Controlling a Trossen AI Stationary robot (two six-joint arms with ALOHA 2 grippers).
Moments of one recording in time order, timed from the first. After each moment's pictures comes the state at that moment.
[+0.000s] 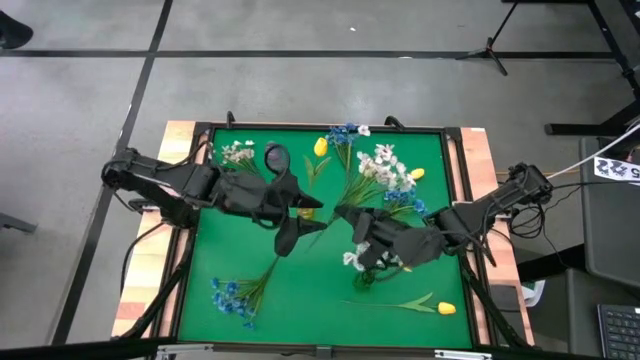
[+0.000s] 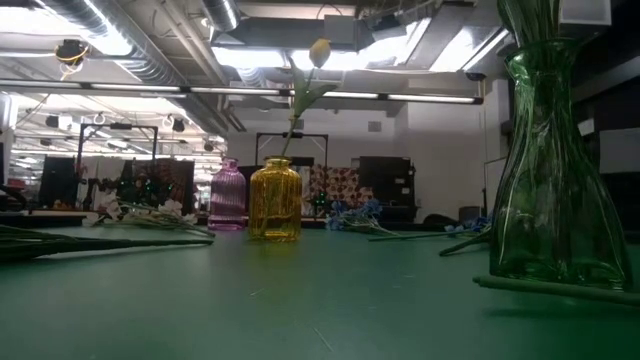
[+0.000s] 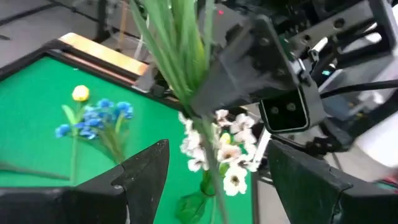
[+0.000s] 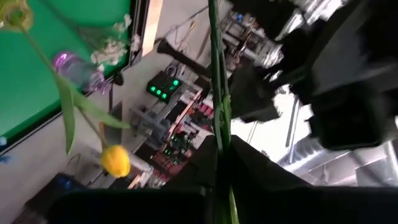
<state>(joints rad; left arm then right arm) -0.28 1.46 1.60 -0.51 -0.28 -0.53 0.52 1.55 1.56 -0.34 0.95 -1.76</state>
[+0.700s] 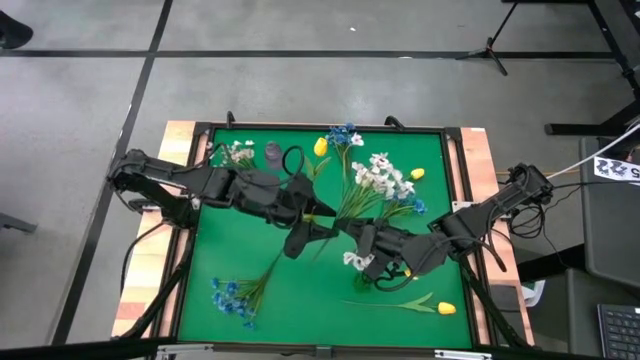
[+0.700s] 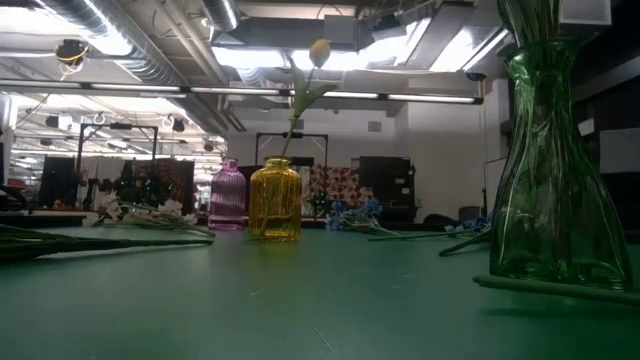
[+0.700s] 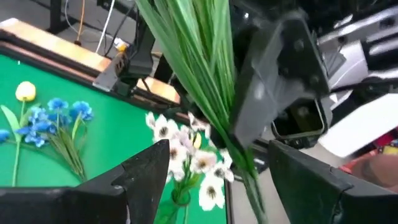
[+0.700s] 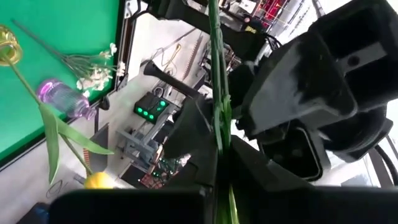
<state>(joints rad) -0.23 1.51 1.55 -0.34 -0.11 -0.54 0.56 1.55 1.56 -0.29 0.88 -1.79</state>
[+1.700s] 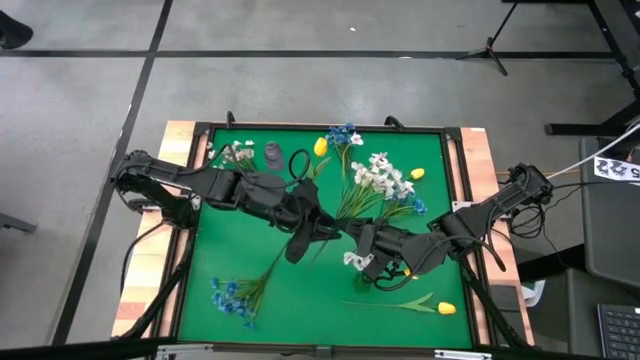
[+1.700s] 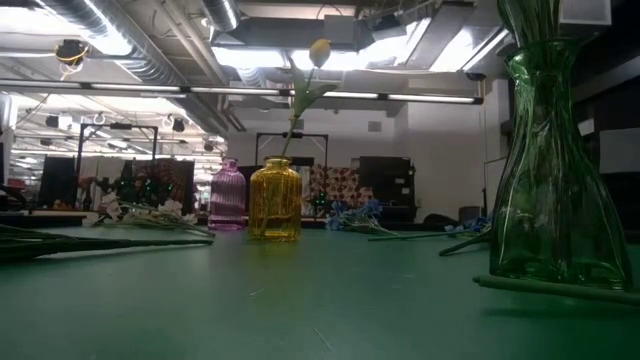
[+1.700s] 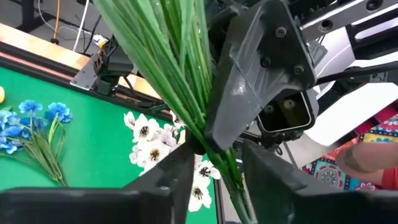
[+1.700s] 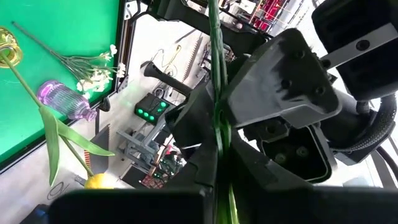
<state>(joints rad) -0.23 1.53 1.55 -0.30 -0.03 -0.52 0.56 1.55 1.56 -0.29 0.88 -1.78</state>
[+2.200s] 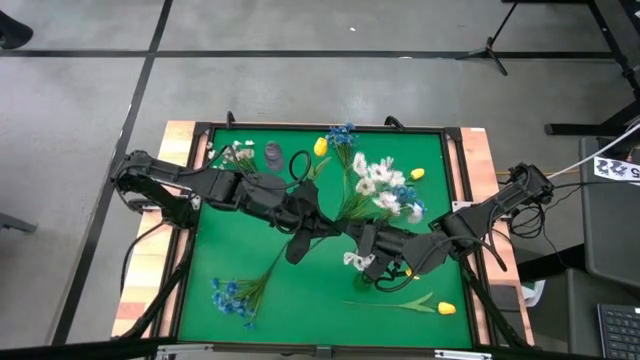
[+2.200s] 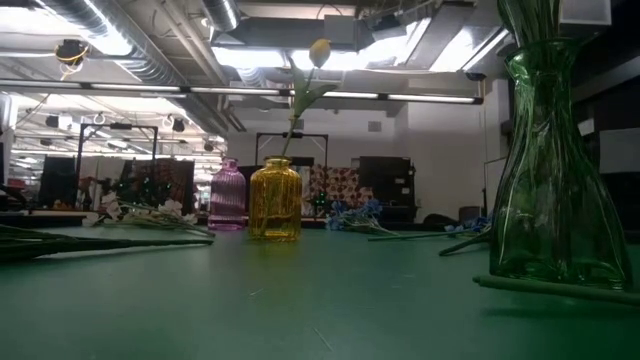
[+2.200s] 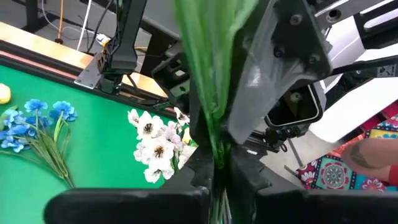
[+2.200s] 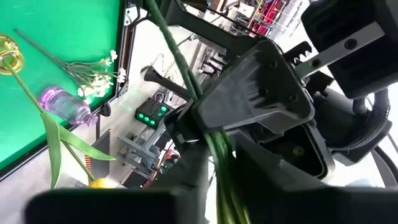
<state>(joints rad) -0.23 1.53 1.55 -0.31 -0.05 -0.50 0.56 1.55 1.56 -0.31 0.85 -1.75</state>
